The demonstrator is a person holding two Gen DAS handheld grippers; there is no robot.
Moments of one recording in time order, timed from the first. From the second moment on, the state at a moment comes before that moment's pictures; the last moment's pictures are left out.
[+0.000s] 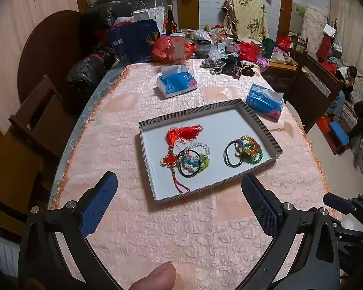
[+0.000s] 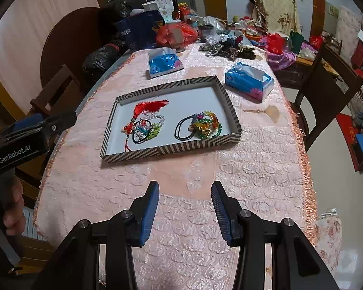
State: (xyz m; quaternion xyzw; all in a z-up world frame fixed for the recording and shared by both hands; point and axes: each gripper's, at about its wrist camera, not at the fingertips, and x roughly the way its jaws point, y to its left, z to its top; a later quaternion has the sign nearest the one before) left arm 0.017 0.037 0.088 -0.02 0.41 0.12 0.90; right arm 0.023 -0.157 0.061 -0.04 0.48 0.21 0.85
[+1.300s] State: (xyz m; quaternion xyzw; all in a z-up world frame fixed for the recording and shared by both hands) left arm 0.022 0.032 0.083 -0.02 0.43 0.10 0.90; right arm 0.018 -0.156 0.073 -0.05 0.47 0.19 0.86
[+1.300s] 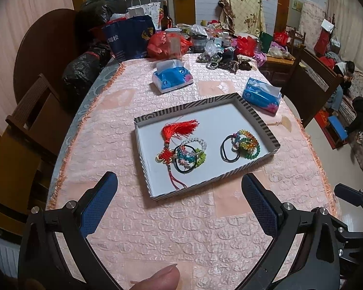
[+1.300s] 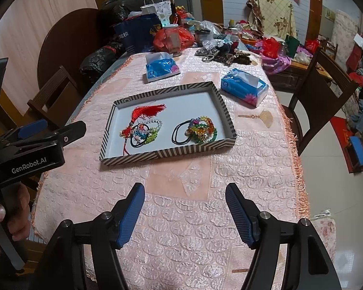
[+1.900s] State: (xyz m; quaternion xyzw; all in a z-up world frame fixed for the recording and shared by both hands) left arm 0.028 0.034 0.074 -0.03 0.44 0.10 0.89; right arm 0.019 -0.154 0.076 -0.05 0.47 0.19 0.86
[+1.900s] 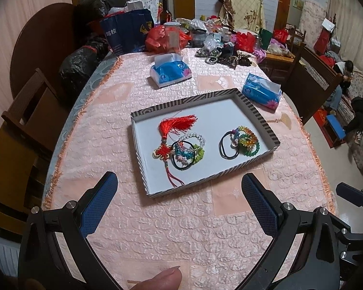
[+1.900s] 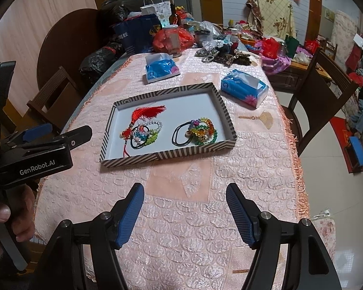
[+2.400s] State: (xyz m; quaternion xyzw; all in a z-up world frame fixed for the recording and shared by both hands) left arm 0.032 0.039 0.066 -0.04 0.46 0.10 0.88; right arm 0.023 -0.153 0.073 -0.05 0.47 0.19 0.86
